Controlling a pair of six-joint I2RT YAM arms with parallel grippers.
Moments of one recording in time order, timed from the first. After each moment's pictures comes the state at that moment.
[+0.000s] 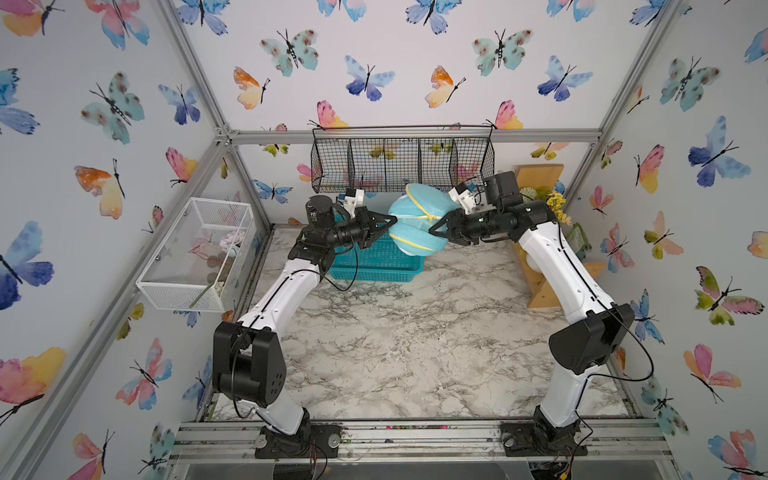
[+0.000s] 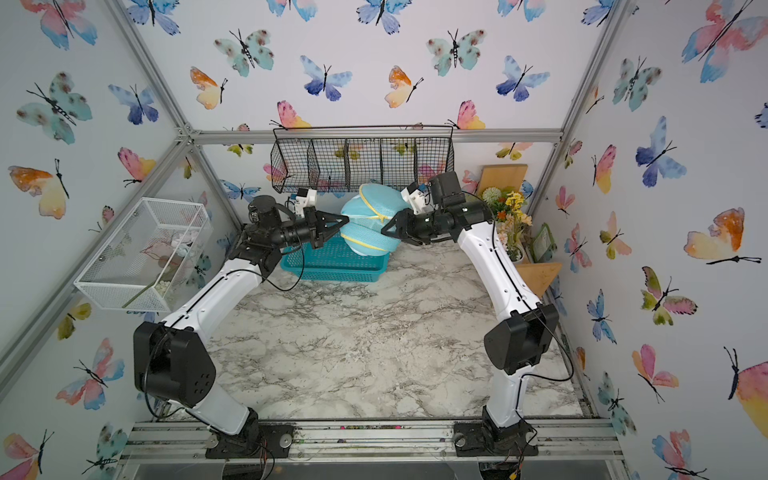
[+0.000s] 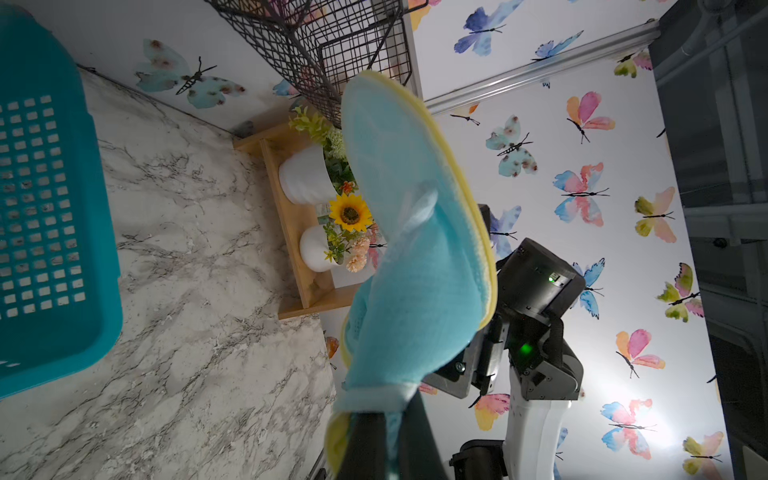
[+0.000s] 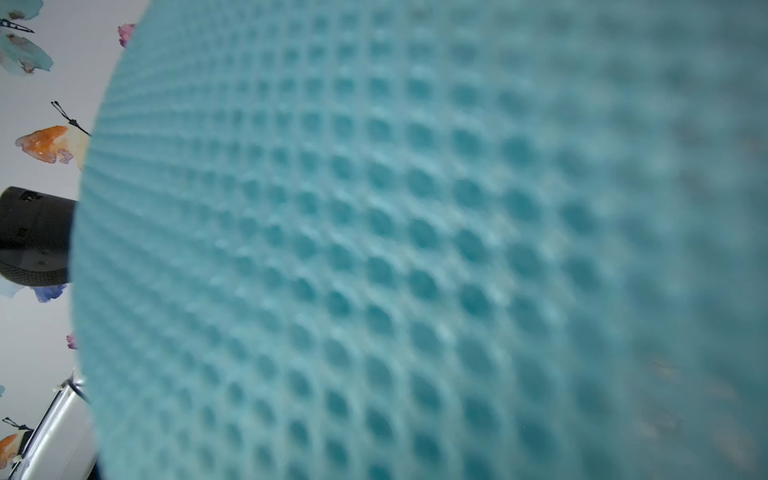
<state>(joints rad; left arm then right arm) -0.27 1.62 1.40 0.16 0.92 -1.21 0.40 1.87 2.08 -0.98 -0.71 0.45</state>
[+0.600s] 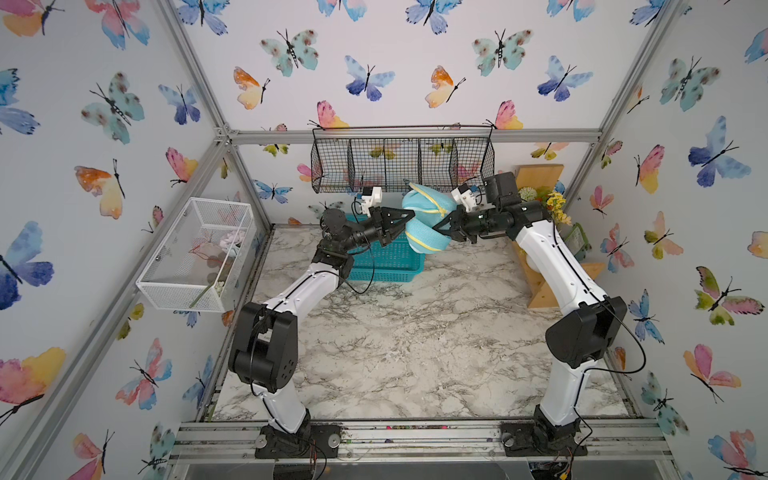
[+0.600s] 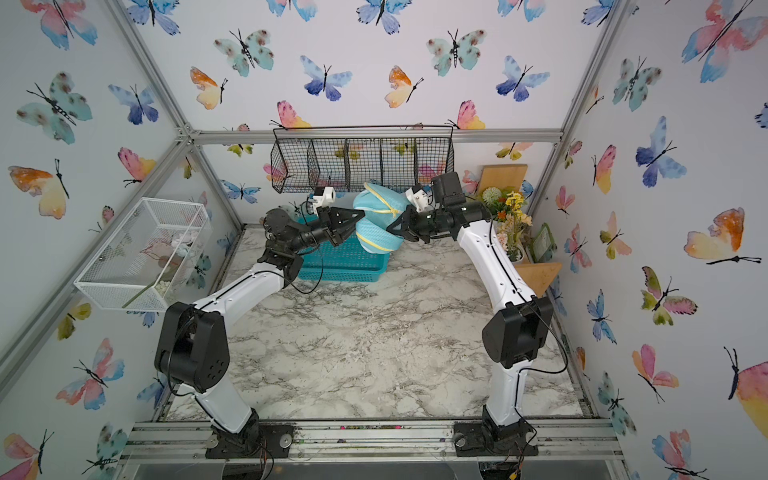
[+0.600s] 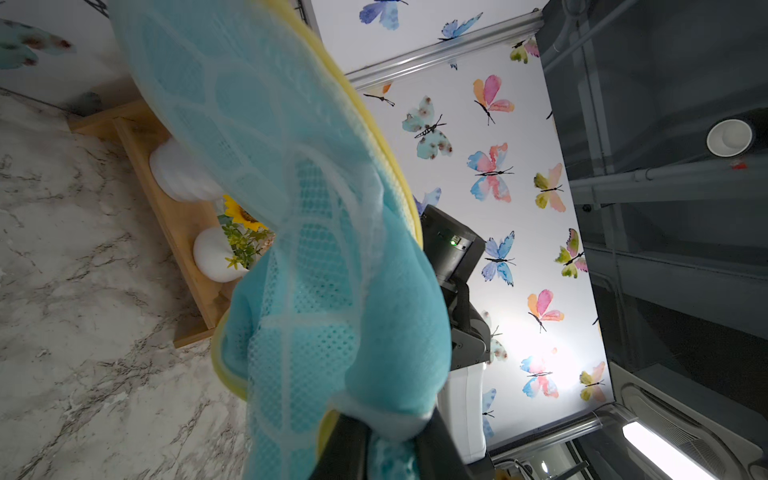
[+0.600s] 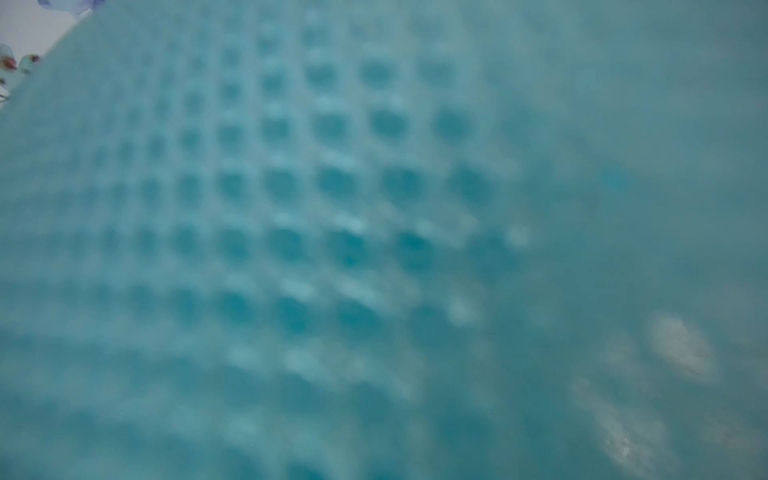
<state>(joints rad) -0.37 1.74 1.34 0.77 0.93 -1.57 0.38 1.92 2.07 -0.88 -0.78 0.58</state>
